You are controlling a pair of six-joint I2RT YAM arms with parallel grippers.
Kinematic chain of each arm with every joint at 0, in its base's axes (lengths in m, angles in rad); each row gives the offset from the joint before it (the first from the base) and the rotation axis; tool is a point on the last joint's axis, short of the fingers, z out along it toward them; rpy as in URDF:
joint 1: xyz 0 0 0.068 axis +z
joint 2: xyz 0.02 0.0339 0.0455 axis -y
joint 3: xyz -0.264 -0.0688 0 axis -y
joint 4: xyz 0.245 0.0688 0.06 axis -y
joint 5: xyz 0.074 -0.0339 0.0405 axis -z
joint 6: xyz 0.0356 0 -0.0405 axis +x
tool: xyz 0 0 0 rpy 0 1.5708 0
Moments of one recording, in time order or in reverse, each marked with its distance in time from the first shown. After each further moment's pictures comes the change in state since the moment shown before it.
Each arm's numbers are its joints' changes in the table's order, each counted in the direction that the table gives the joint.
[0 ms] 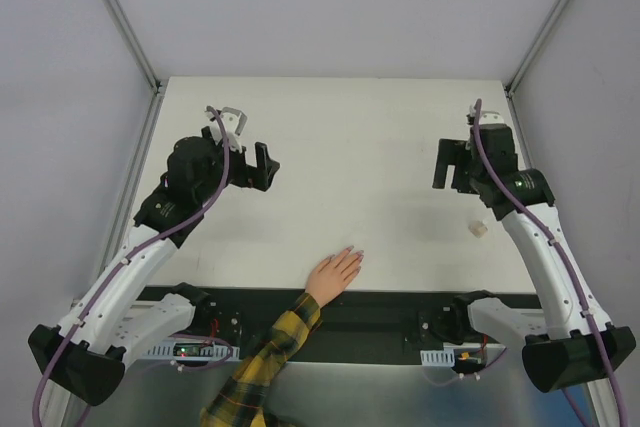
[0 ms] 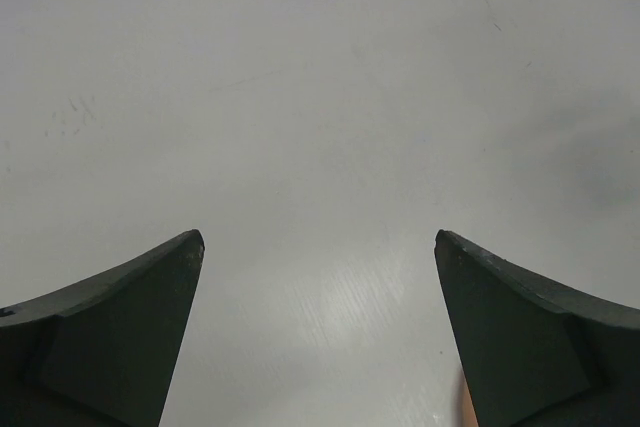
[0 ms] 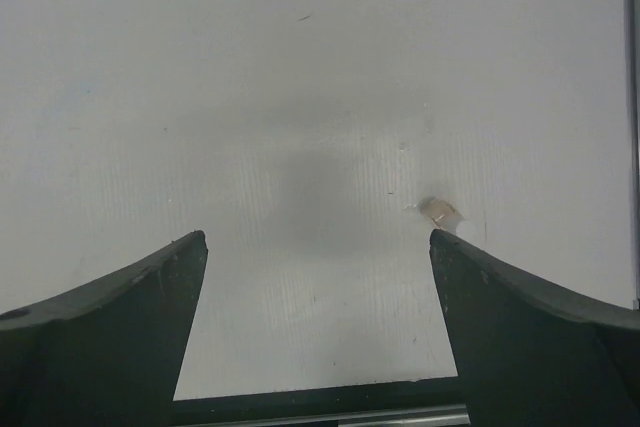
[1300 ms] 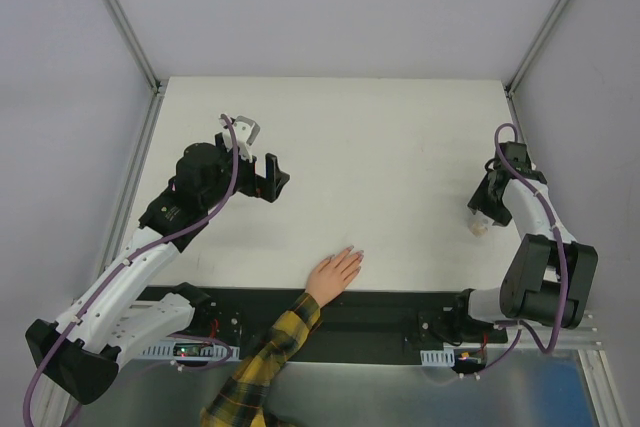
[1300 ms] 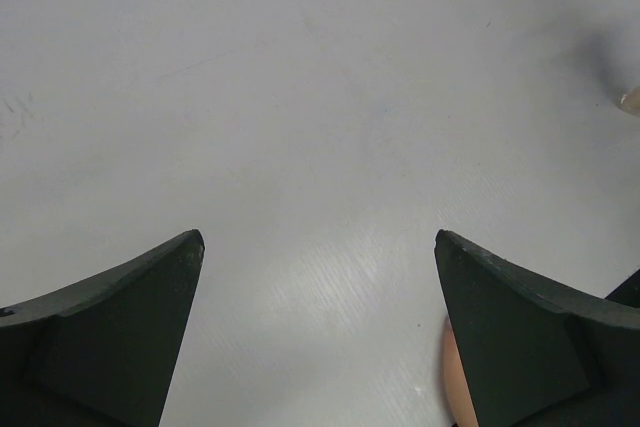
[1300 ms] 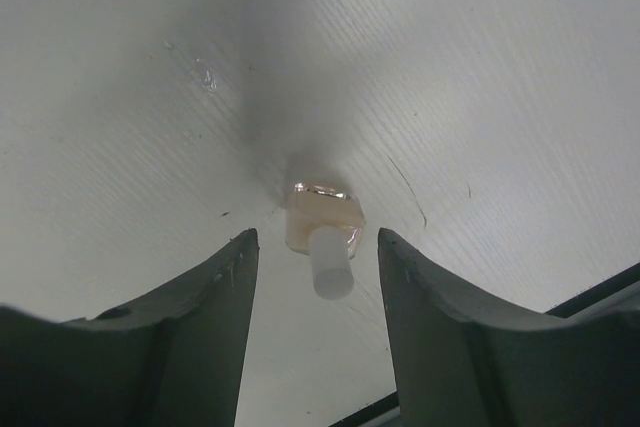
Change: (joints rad) left arm -0.088 0.010 -0.029 -0.003 0.025 0.014; right arm -0.468 -0.327 -0.259 0.179 -0.011 0.150
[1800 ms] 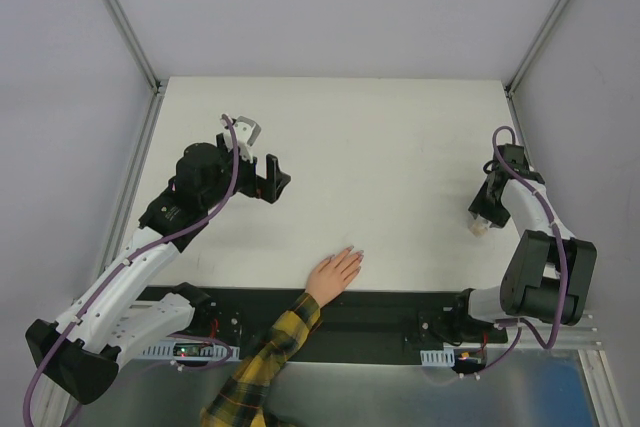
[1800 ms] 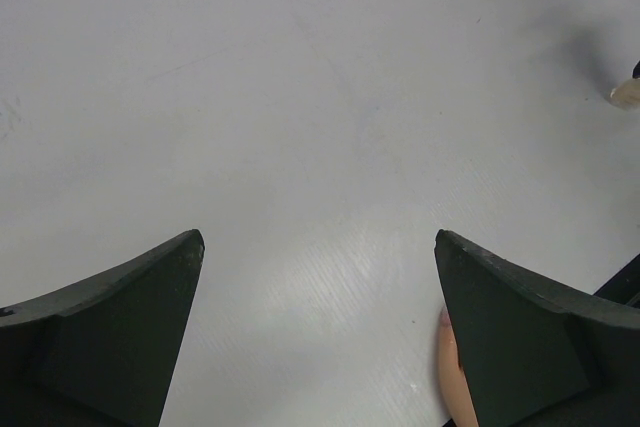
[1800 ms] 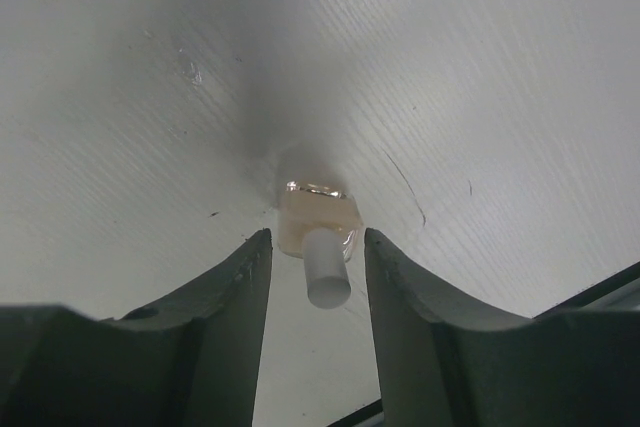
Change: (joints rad) left arm 0.000 0.000 0.000 0.000 0.016 0.000; right arm 0.000 -0.019 -0.018 0.007 0.005 0.000
